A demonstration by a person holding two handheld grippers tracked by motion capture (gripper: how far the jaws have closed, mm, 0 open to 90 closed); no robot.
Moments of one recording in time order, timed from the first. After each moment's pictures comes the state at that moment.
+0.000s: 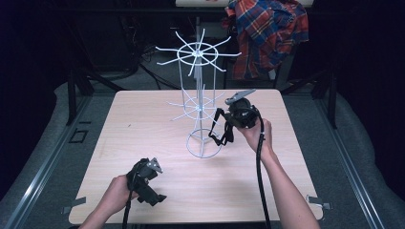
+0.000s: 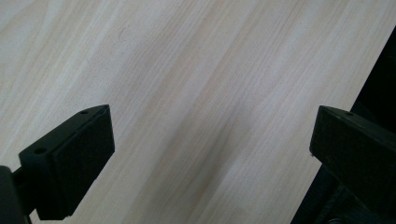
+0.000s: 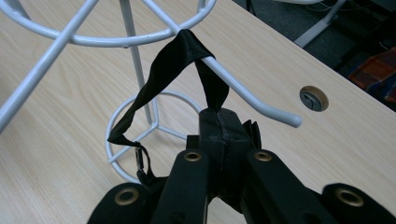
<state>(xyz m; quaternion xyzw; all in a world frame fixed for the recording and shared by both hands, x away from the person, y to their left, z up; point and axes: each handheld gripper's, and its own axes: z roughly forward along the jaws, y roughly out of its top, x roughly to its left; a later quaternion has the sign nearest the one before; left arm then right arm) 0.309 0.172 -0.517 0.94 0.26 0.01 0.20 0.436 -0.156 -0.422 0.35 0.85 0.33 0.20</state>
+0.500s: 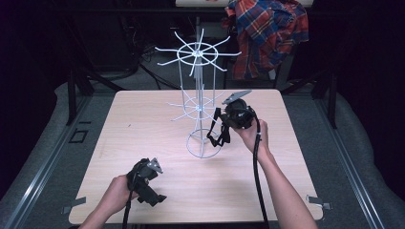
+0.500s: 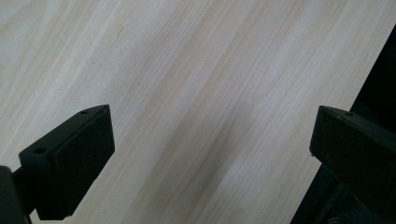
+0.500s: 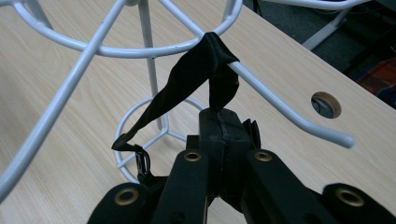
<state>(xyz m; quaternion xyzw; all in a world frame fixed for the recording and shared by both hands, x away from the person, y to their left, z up) 0.309 0.171 -0.517 0.94 0.26 0.01 0.20 0.436 -0.145 -0.425 0.34 0.86 0.34 0.19</state>
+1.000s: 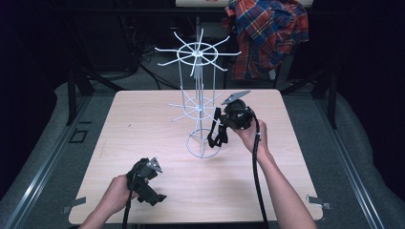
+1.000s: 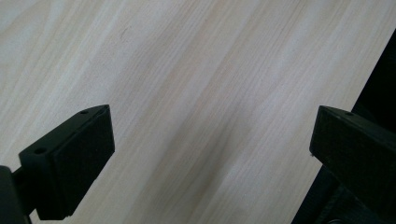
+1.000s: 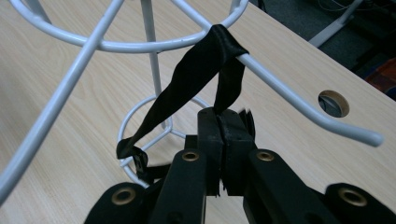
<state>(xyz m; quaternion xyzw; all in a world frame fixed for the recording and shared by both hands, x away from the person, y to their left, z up) 0.309 0.172 -0.516 0.94 0.27 0.01 0.20 0.438 -0.144 -0.429 0.34 0.86 0.34 0.18</state>
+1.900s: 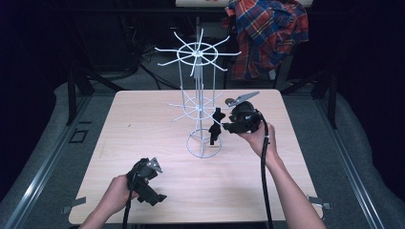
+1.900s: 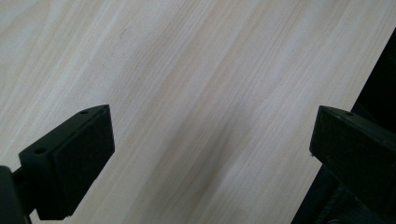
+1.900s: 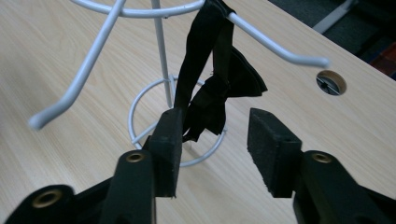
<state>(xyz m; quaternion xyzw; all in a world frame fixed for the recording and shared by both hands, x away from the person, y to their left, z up) 0.309 0.172 -0.516 0.94 0.27 0.01 0.20 0.418 -0.164 -0.418 0.36 0.86 0.33 0.17</state>
